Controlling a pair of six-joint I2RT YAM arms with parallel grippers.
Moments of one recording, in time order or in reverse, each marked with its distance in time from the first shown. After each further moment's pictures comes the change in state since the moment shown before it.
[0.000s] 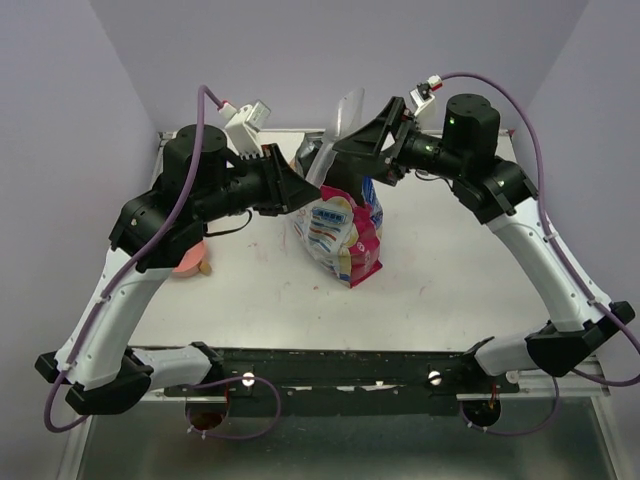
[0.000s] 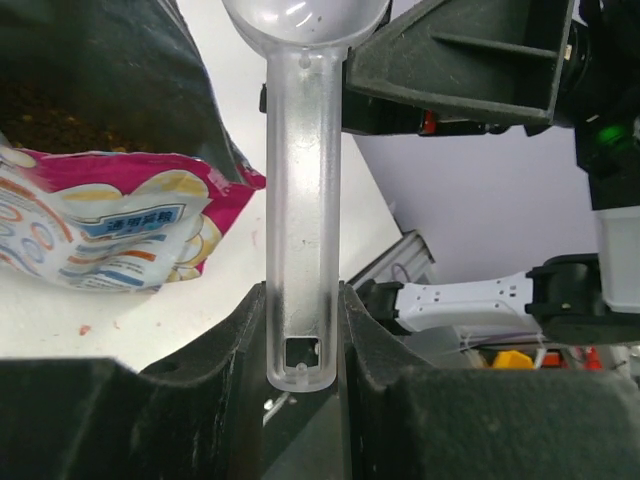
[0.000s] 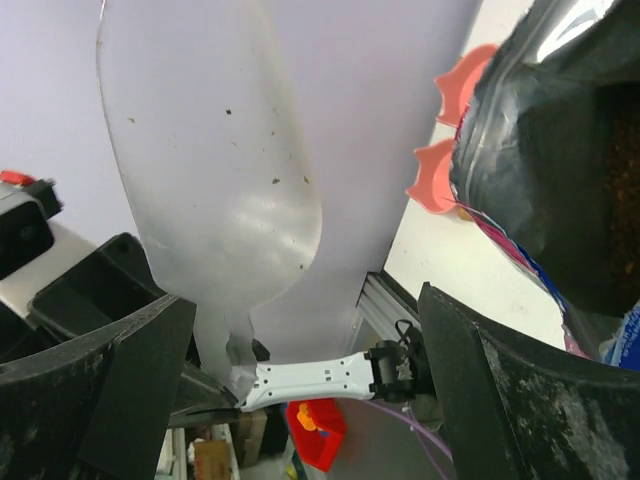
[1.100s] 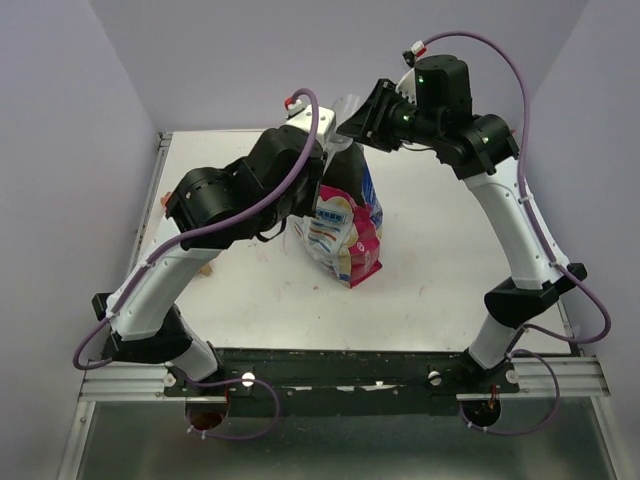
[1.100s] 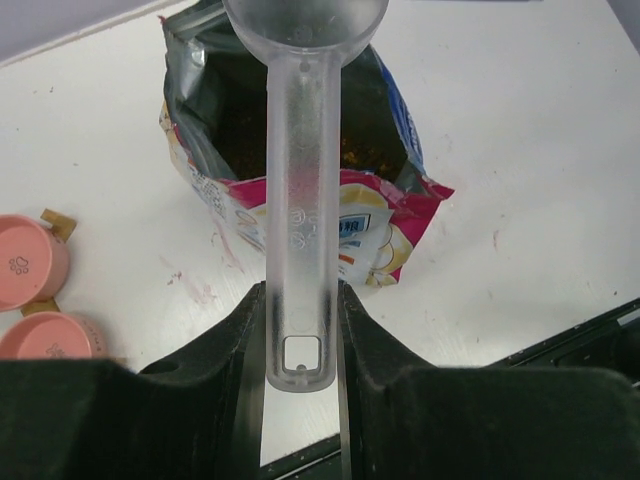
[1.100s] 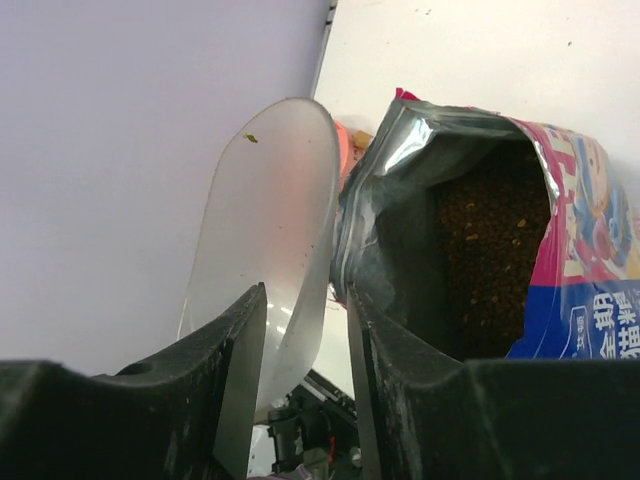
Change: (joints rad) left arm -0.364 0.336 0.507 -0.488 -0.780 0.333; right arm 0.025 0.329 0.572 -0.454 0.289 -0.250
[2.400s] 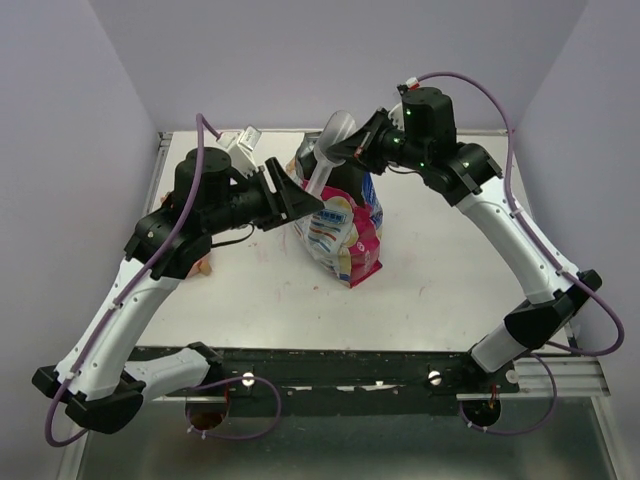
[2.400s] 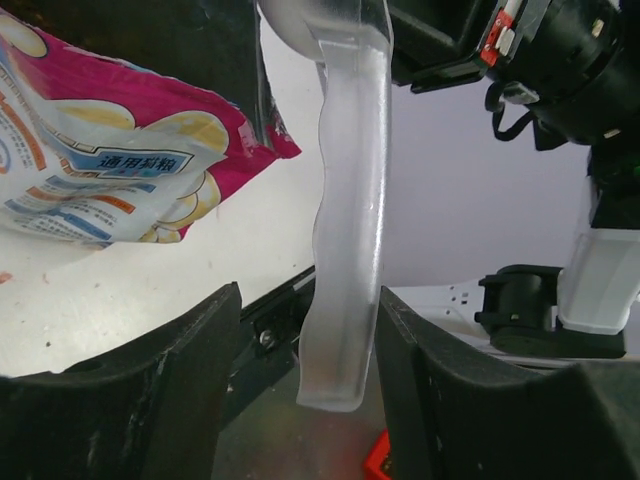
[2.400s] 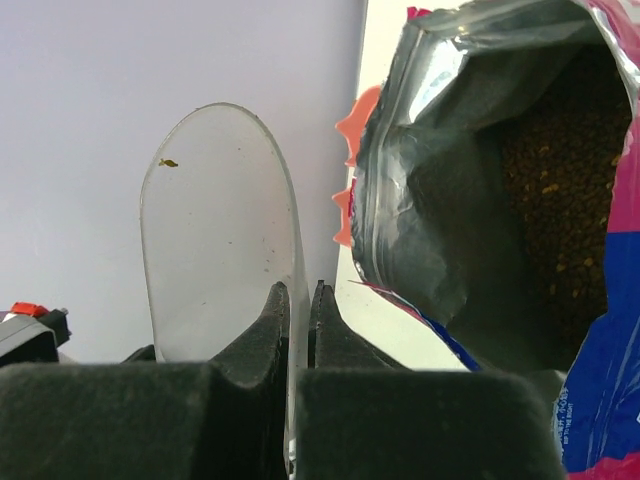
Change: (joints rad) left arm 0.415 -0.438 -0.763 0.573 0.788 -0.527; right arm 0.047 -0.132 -0.377 0.264 0.000 0.261
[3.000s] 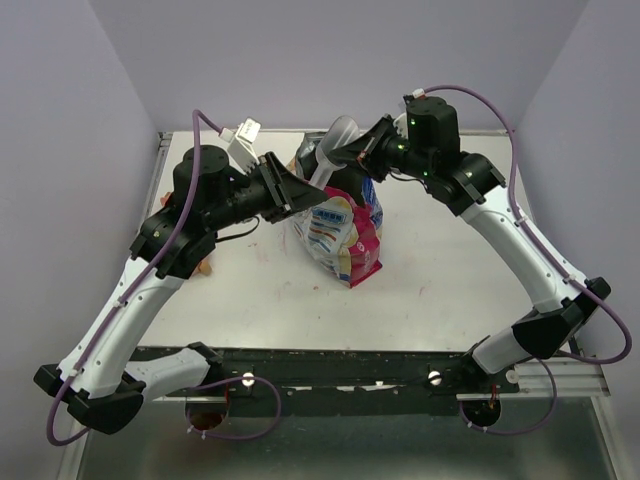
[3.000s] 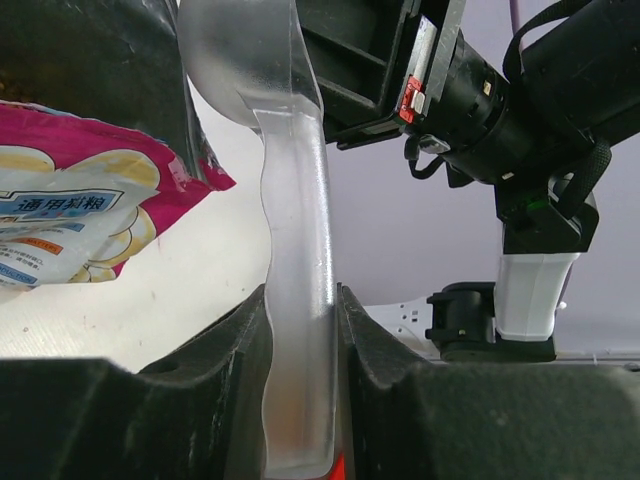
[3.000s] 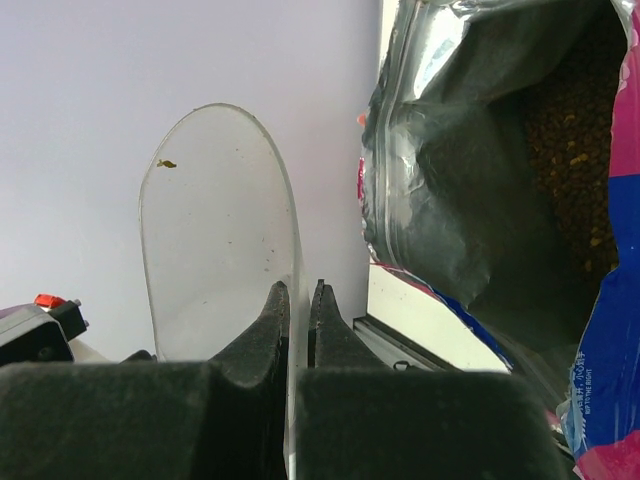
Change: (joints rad) left arm 0.012 -0.009 -0.069 0.213 0.055 -0.124; right arm -0.001 -0.068 -0.122 0.067 -0.003 0.128
